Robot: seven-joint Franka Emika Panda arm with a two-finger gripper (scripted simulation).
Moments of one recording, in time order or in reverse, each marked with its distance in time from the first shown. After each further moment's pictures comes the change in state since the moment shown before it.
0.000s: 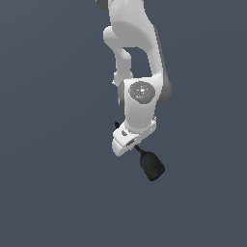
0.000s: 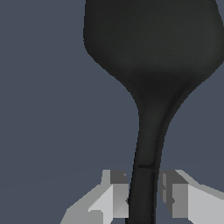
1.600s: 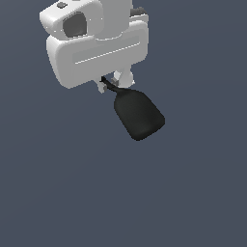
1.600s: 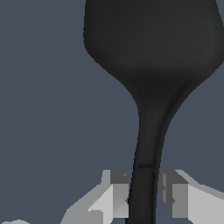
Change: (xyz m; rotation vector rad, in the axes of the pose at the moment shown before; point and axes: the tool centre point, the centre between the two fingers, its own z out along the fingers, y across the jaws) arm -0.045 0.069 -0.307 -0.001 0.002 0.002
